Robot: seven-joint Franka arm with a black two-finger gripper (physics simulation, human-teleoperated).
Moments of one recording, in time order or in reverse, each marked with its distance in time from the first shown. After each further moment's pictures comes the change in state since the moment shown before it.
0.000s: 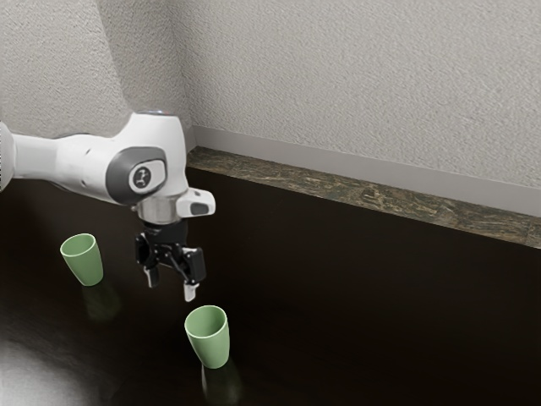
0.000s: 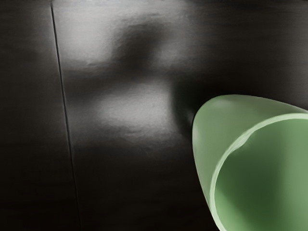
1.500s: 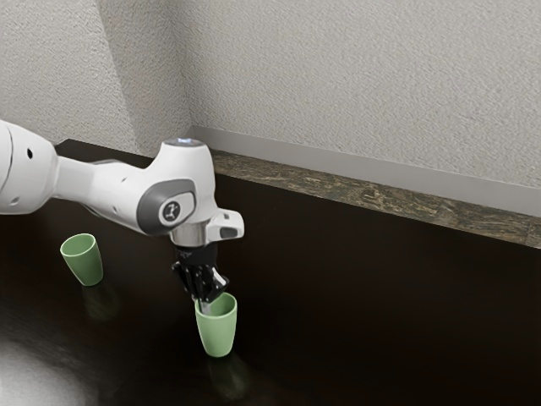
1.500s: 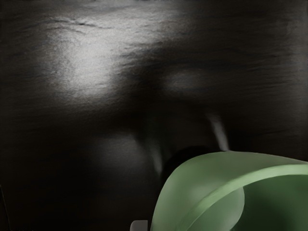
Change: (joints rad) arm -0.029 0.120 -0.047 -0.007 0.018 0.210 -0.020
